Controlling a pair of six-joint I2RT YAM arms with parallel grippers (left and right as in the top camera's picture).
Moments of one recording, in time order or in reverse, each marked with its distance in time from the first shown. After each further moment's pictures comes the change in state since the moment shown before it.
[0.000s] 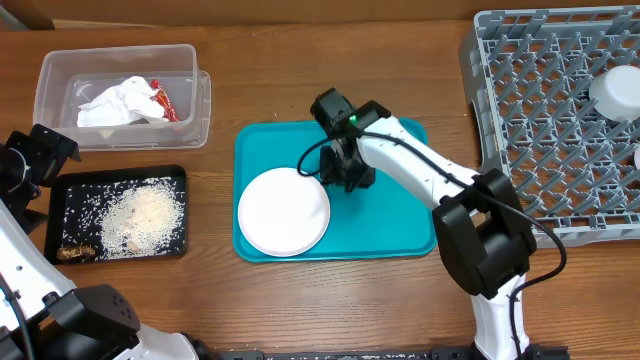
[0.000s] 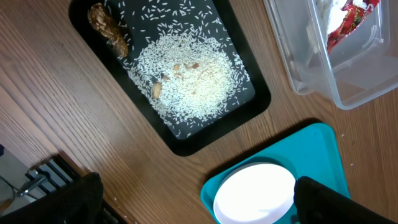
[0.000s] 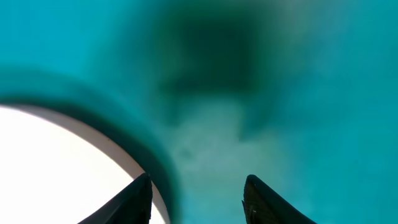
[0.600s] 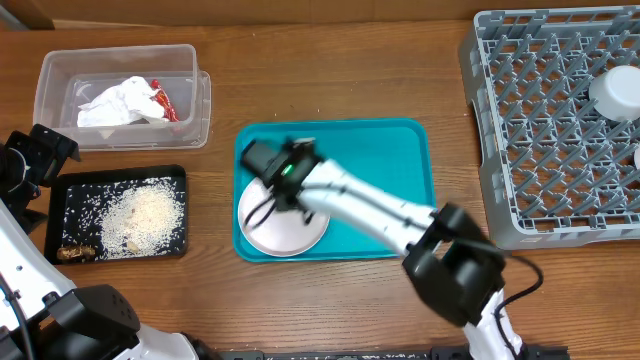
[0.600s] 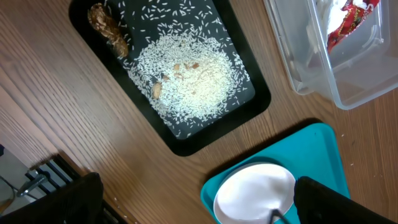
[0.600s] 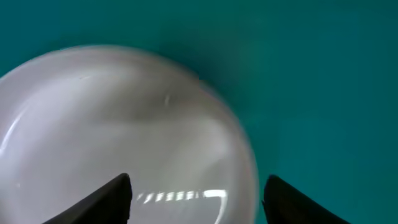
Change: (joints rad) left arm 0.000 0.000 0.000 0.000 0.000 0.000; right arm 0.262 -0.001 0.077 -0.042 0.352 0.217
